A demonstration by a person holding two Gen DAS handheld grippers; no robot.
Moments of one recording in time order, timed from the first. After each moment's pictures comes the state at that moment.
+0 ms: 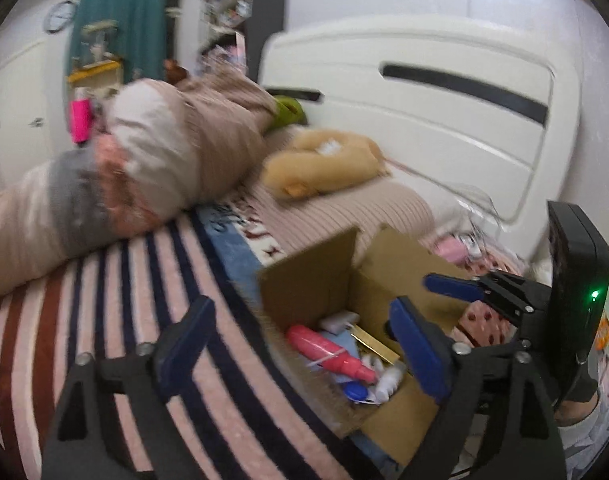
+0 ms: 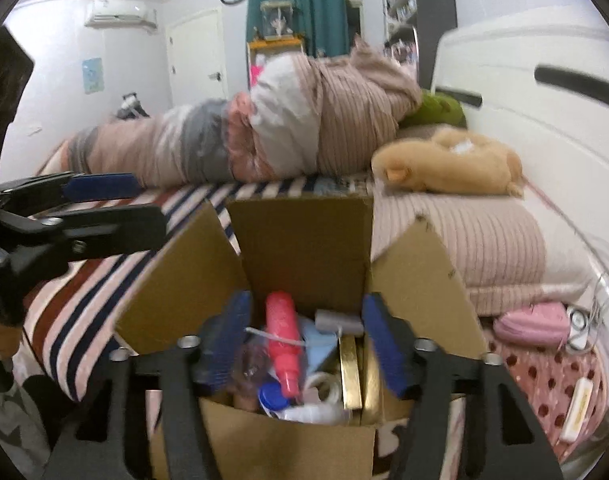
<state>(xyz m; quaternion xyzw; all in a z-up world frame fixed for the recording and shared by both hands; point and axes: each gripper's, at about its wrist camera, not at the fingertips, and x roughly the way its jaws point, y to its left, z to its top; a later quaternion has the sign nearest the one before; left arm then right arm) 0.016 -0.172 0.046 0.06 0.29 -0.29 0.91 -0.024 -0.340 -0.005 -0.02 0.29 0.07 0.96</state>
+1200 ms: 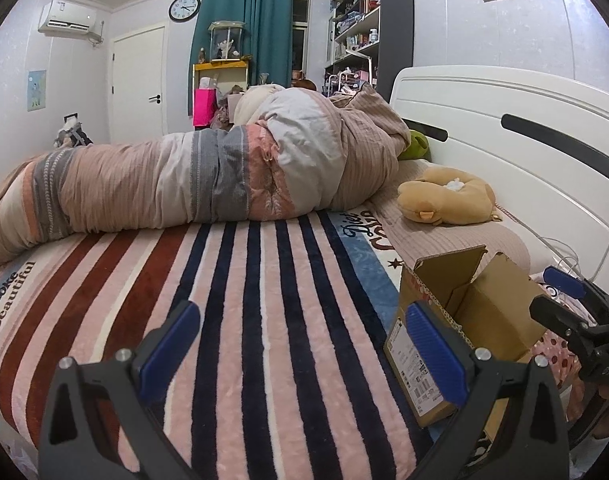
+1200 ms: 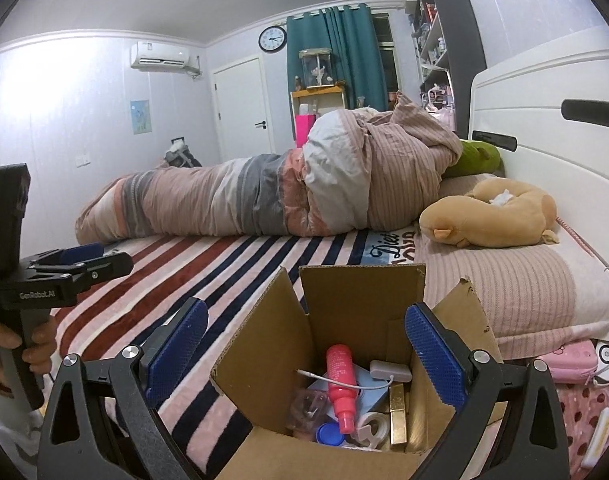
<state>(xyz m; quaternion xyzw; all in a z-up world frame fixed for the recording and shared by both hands) -0.014 -0.071 0.037 -0.01 0.27 -0.09 0.96 -0.041 -0.331 0.019 0.02 0.22 0.16 0.96</state>
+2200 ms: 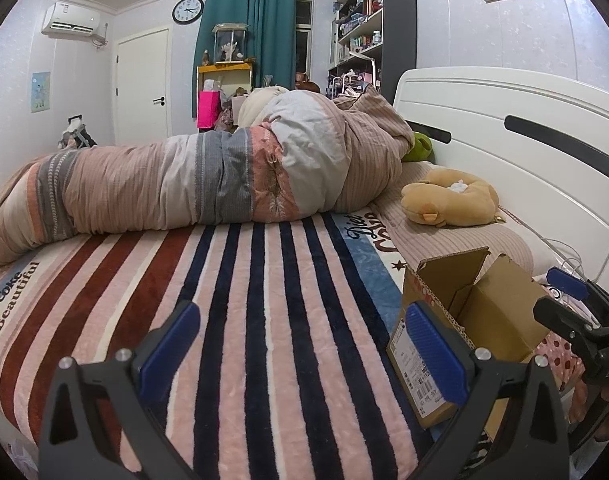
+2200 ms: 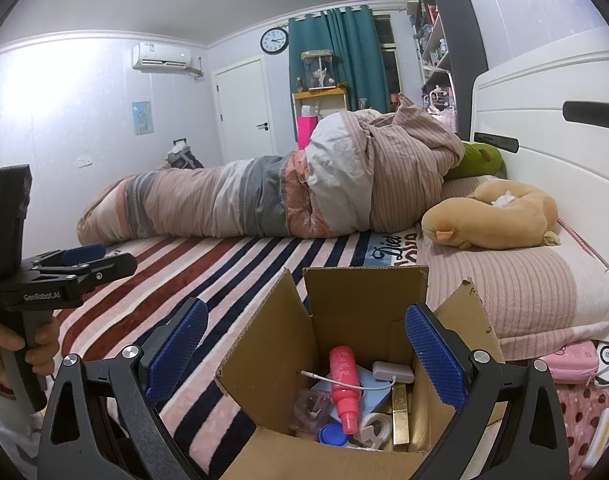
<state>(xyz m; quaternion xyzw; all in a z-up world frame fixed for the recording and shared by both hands) -0.016 -0.067 0.037 -0.01 0.26 -0.08 0.96 -0.042 -0.332 0.021 0.02 0.22 0.16 0.96</state>
